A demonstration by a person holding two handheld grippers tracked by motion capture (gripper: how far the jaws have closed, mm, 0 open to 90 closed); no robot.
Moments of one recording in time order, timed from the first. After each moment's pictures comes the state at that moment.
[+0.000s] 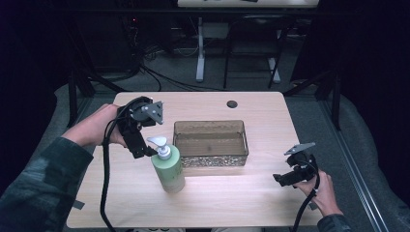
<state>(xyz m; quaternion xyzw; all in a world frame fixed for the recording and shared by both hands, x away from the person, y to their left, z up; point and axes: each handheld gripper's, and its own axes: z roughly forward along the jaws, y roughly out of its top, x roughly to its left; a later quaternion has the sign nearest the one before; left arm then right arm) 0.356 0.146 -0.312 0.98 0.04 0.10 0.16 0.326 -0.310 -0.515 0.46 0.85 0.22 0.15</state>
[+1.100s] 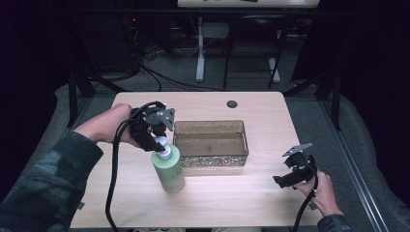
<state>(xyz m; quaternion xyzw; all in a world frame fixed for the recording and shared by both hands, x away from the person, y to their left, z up) 0.359 0.123 -0.320 0.99 -0.01 0.07 0.11 0.326 -0.307 -0.520 0.45 0.86 0.19 0.15</state>
